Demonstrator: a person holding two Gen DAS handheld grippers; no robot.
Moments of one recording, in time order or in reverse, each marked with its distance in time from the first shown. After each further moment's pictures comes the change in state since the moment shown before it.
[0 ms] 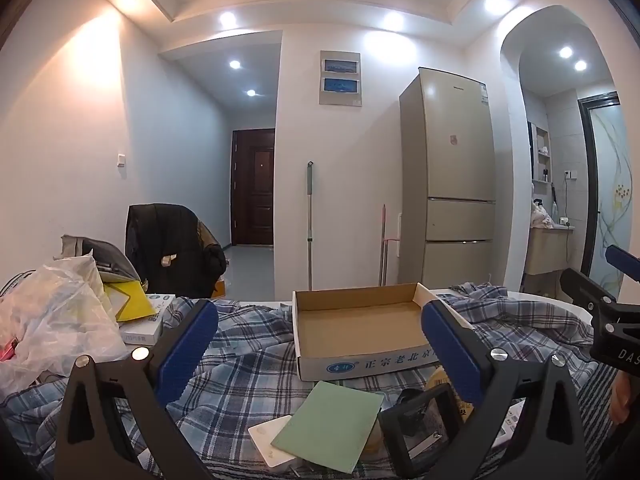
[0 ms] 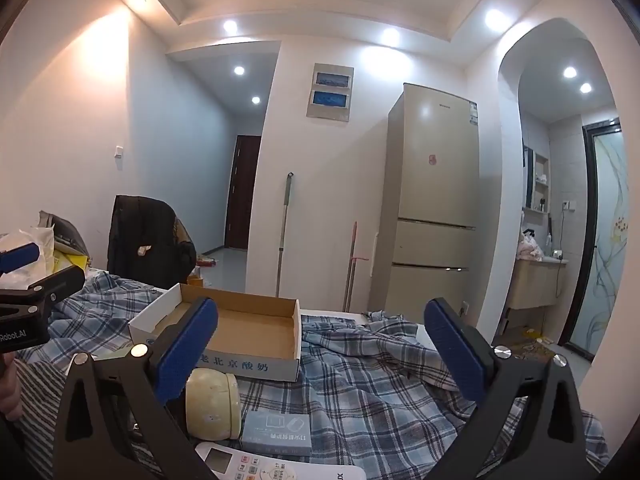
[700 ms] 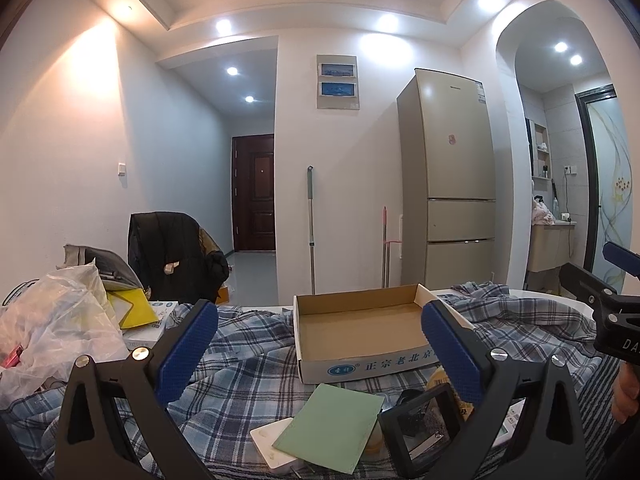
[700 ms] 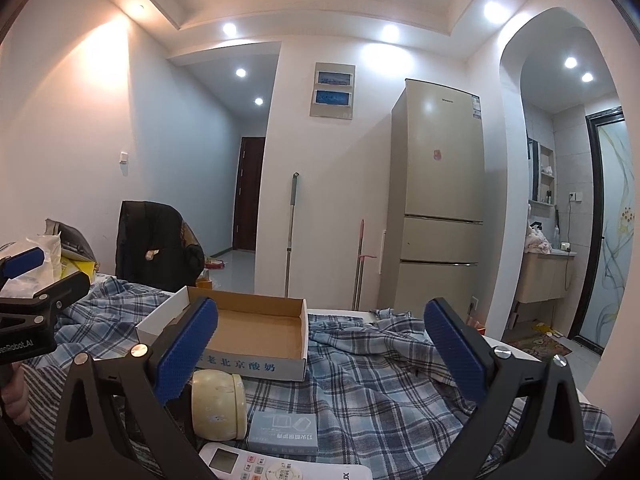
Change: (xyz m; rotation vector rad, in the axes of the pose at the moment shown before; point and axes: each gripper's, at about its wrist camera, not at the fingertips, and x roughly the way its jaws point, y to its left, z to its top) left arm -0.008 -0.012 0.001 0.029 -0.020 0.008; right arm 0.002 -0.009 -0.002 0.042 0.012 0.030
